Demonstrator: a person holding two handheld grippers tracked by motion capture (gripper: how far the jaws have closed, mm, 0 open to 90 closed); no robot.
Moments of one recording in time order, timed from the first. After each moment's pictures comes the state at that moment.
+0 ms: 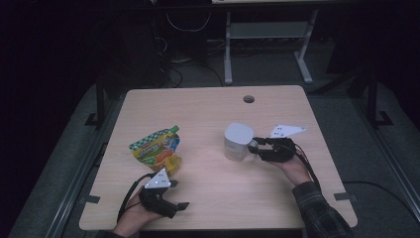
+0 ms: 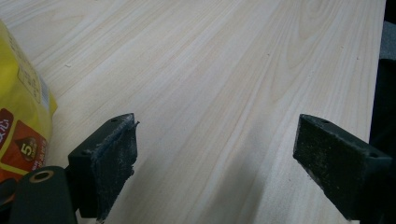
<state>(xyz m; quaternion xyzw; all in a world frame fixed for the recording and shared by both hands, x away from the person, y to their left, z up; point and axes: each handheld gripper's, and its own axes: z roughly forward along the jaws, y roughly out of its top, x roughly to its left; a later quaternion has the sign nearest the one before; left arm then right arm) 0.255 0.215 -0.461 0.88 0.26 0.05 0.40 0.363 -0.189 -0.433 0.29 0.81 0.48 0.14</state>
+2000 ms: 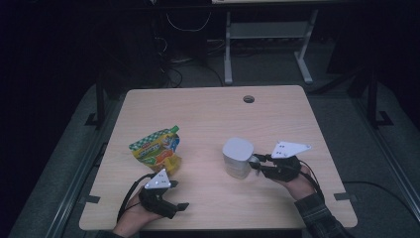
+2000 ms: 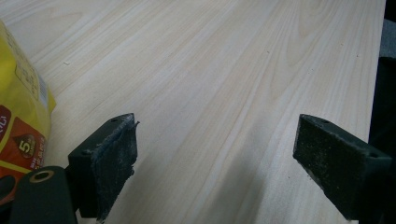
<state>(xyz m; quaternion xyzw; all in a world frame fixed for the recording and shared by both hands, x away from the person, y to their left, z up) 0.255 0.215 -0.461 0.88 0.26 0.05 0.40 0.301 -0.185 -0.420 0.25 0.83 0.48 0.14</state>
